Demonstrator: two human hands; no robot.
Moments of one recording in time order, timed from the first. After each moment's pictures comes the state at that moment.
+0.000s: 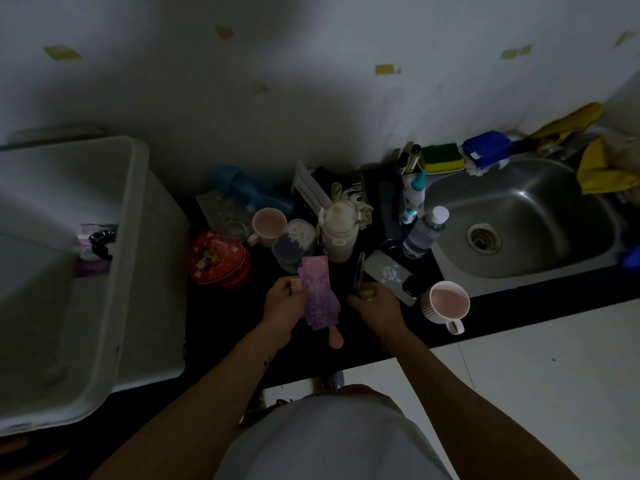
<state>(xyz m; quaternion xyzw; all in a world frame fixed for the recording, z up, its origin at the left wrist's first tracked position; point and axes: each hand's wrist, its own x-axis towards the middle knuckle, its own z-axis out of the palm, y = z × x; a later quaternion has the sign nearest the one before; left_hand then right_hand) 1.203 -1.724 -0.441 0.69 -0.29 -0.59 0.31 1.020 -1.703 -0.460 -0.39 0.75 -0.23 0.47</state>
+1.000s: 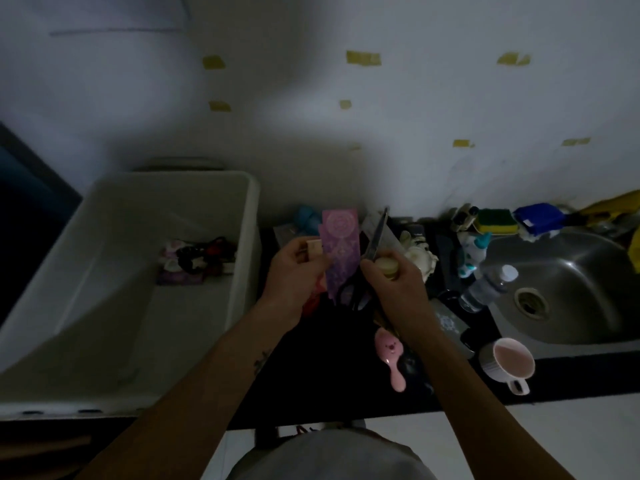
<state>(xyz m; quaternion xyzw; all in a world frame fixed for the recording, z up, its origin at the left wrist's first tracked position) 1.316 -1.755 -0.283 0.56 -0.34 -0.55 0.51 1.156 -1.740 -0.293 -0.51 0.55 -0.48 0.45</state>
